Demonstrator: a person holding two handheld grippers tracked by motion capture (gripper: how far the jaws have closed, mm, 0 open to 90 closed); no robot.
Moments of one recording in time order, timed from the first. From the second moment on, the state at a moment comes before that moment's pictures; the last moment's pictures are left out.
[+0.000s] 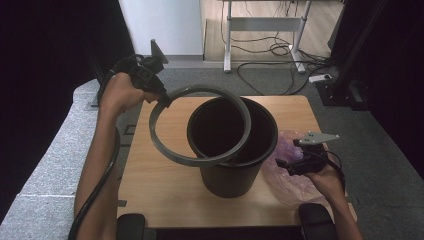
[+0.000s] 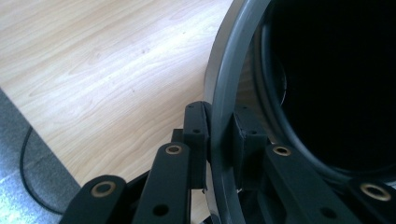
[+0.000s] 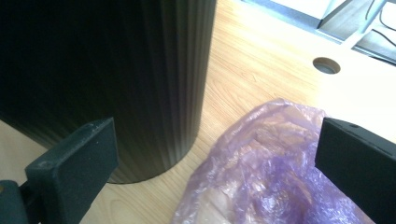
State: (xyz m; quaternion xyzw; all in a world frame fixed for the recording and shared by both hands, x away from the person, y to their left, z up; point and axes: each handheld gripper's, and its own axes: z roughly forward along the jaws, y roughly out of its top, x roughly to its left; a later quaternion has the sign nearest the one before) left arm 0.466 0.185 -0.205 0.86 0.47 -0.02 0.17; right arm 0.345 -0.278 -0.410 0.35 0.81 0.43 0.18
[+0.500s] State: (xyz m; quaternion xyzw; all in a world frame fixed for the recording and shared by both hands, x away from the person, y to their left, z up) left arm 0.451 0.235 -0.207 0.84 0.50 -0.03 0.19; right arm 0.353 -0.285 -0.453 0.37 0.81 0.42 0.20
